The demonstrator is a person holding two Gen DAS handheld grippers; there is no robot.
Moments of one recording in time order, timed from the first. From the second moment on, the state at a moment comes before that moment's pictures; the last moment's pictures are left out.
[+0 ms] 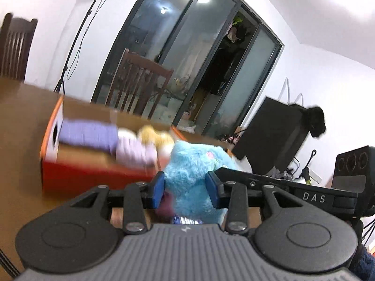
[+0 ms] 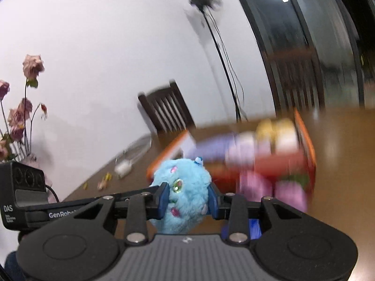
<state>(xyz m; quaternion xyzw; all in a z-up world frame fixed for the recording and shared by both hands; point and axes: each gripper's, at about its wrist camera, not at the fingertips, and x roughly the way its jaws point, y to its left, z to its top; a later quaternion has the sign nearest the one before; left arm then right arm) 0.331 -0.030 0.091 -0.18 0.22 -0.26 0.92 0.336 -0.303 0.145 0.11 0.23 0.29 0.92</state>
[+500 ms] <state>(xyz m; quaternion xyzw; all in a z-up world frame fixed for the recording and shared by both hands) 0.487 -0.037 0.035 -0.15 0.35 -0.22 0.89 0.521 -0.273 0.092 0.12 0.42 0.19 0.88</state>
